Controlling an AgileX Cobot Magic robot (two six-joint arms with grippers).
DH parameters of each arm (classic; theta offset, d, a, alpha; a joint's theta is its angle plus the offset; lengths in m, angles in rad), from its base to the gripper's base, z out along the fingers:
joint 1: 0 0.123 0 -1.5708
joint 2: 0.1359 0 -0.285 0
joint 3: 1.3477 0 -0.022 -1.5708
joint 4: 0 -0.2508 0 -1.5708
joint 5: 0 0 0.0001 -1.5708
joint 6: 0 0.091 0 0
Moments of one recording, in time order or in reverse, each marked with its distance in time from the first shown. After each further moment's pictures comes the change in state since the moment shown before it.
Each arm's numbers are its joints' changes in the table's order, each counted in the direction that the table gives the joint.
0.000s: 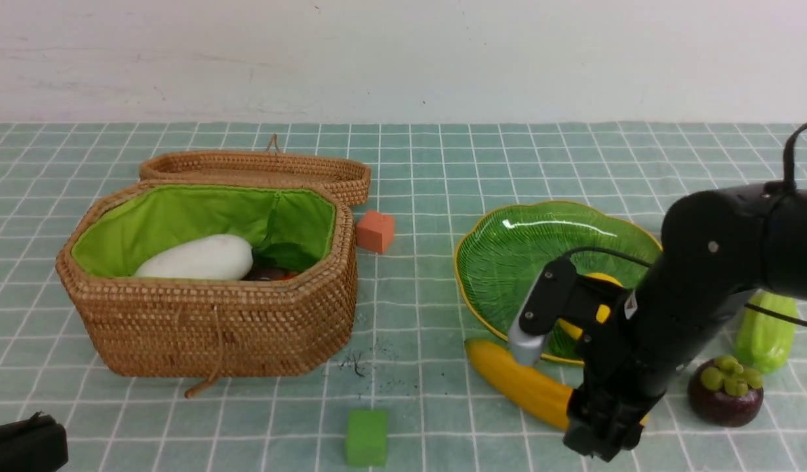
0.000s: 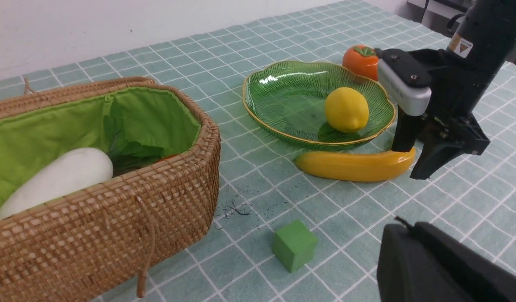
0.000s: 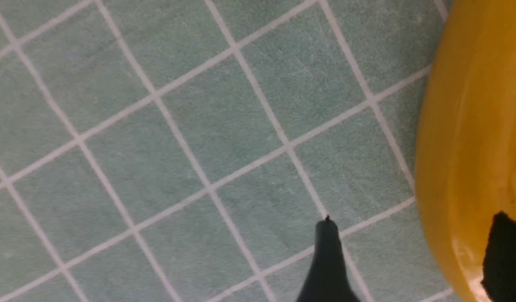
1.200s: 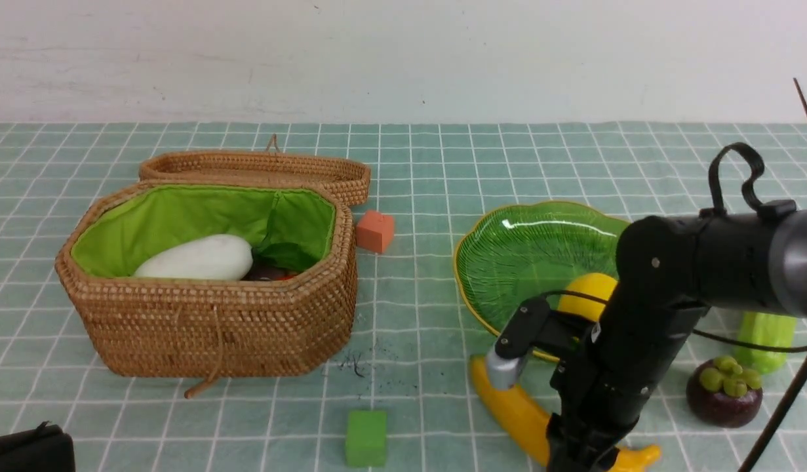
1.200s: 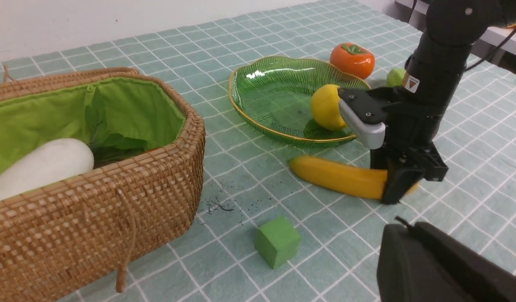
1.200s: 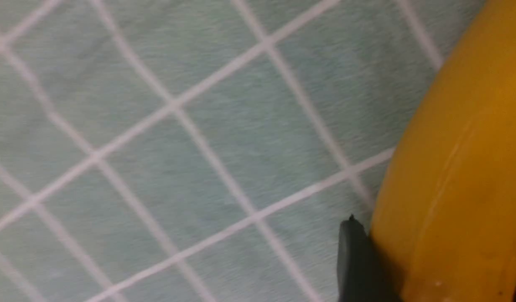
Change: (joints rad) right arm -0.001 0.125 -0.049 -0.145 -0.122 0.014; left arm -0.001 0.000 0.000 0.045 -0.002 0.001
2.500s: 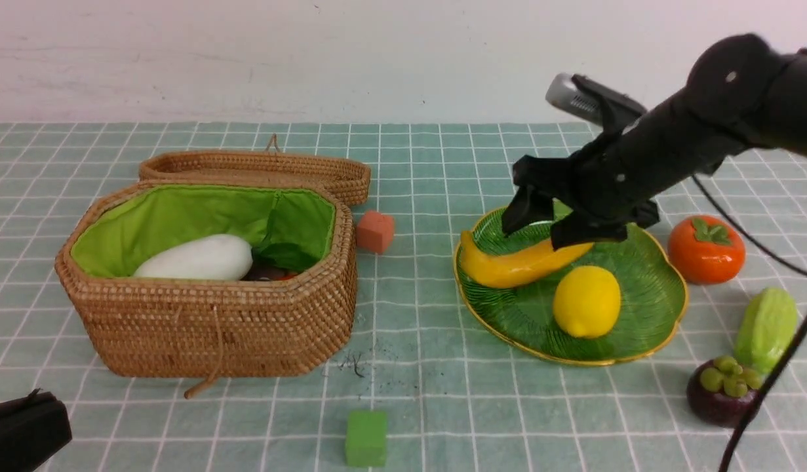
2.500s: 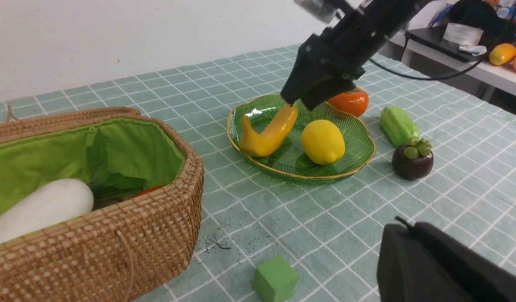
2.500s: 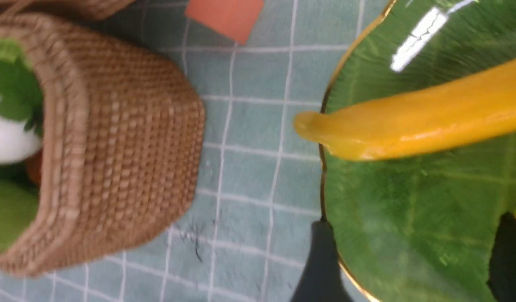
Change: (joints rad) right arm -0.198 0.008 -0.424 -0.132 0.079 0.710; left arm 0.000 0.000 0.000 0.000 0.080 0.000
